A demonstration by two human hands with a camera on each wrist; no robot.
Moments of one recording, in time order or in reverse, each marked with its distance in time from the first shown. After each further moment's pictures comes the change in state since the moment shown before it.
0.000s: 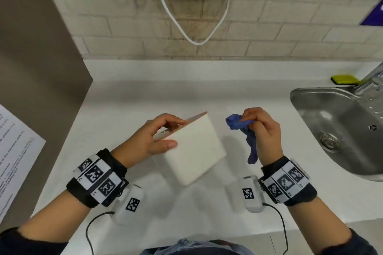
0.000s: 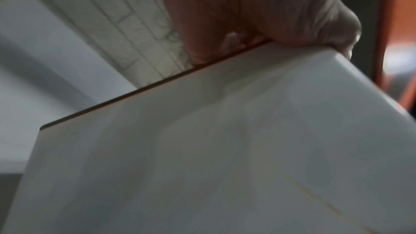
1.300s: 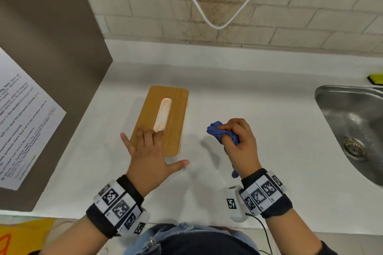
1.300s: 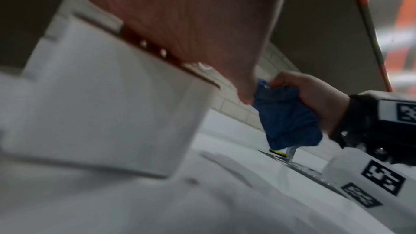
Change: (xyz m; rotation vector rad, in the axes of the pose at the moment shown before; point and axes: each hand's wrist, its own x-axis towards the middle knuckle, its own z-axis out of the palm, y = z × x) left_hand -0.059 -0.056 0.050 1.106 0.240 -0.502; right_hand -0.029 0.044 0.049 -0.197 -0.164 0.073
